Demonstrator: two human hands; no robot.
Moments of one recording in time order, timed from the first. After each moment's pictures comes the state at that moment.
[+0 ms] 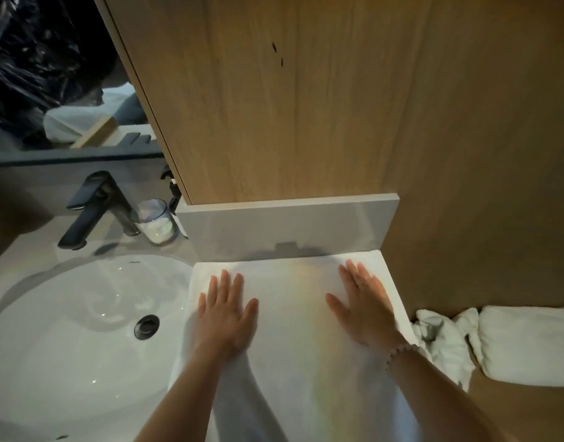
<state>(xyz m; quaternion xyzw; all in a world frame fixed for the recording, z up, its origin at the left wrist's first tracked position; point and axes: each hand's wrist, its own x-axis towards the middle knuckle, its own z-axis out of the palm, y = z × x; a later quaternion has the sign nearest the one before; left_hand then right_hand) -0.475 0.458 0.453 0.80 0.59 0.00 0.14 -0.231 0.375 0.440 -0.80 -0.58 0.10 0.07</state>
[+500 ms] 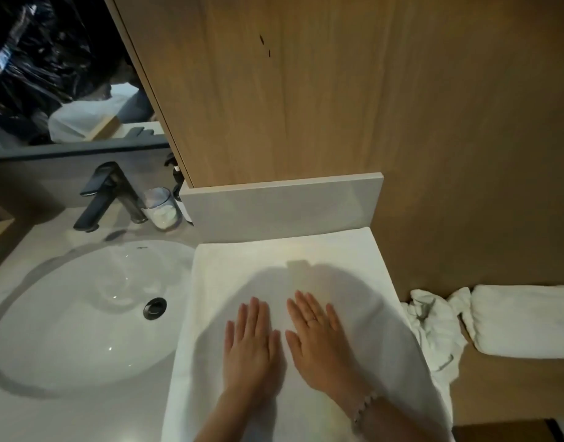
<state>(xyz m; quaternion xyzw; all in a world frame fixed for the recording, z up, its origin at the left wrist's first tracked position) -0.463 0.342 0.452 0.81 0.57 0.03 0.14 -0.338 0.307 0.444 -0.76 -0.64 0.10 0.08</state>
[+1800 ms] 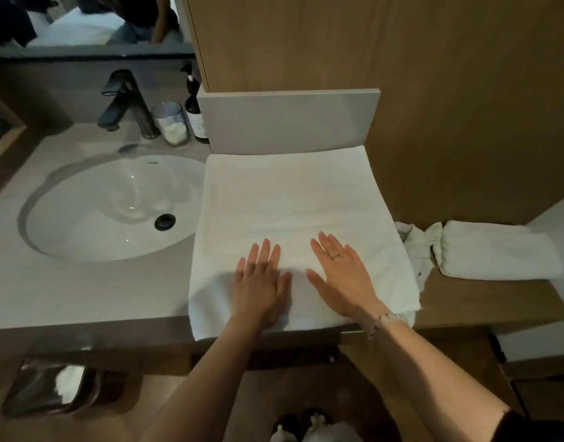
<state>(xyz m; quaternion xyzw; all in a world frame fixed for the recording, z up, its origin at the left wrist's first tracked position) -0.514 0.249 0.448 0.85 0.50 0.01 0.15 -0.347 0.195 0.452 -0.75 -0.65 0.10 0.04</state>
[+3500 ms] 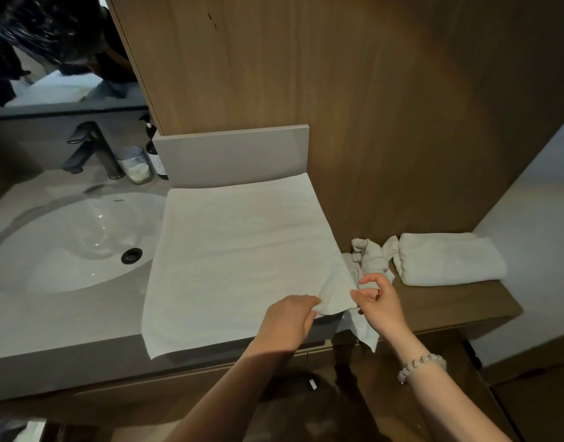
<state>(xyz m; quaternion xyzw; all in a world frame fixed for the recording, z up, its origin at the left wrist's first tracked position) -0.419 0.161 0.475 0.92 0.34 0.01 0.20 -0.259 0.084 0.468 -0.77 -0.25 0.32 0.49</state>
